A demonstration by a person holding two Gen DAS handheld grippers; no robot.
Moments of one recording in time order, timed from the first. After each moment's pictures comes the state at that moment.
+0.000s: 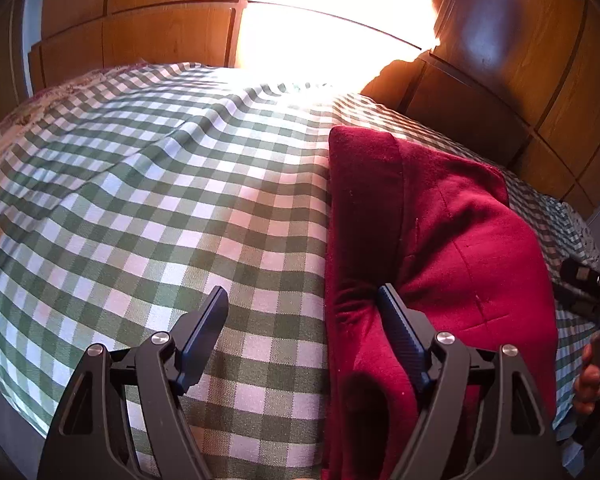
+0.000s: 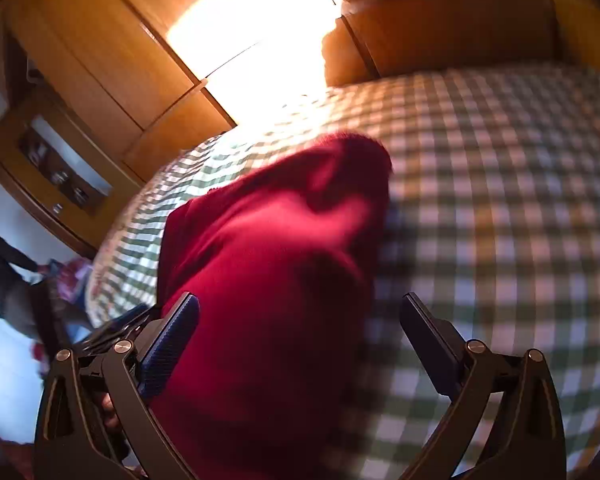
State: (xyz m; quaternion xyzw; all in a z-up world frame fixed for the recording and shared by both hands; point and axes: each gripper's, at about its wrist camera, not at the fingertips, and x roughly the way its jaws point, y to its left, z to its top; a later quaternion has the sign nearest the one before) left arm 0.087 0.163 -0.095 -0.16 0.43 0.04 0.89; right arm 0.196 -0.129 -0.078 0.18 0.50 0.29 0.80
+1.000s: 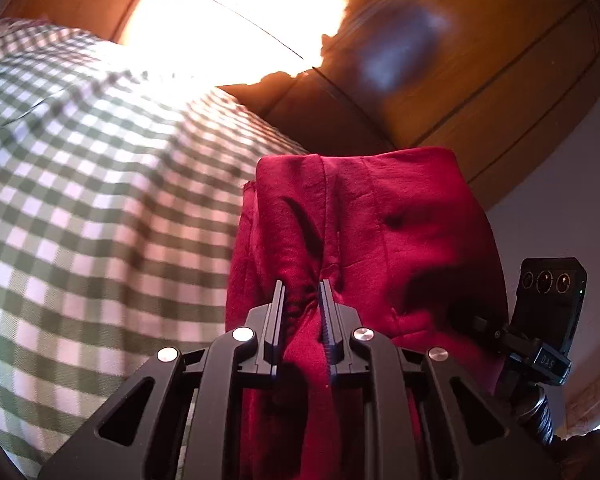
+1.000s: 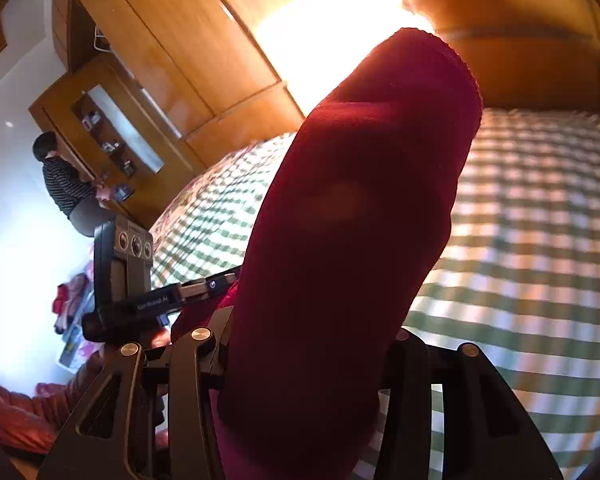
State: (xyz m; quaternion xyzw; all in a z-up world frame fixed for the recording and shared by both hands) left arm 0.106 0.120 -0.061 -0.30 0.37 -0.21 0.85; right arm 0.143 -0.105 -0.006 0.11 0.43 0.36 0.82
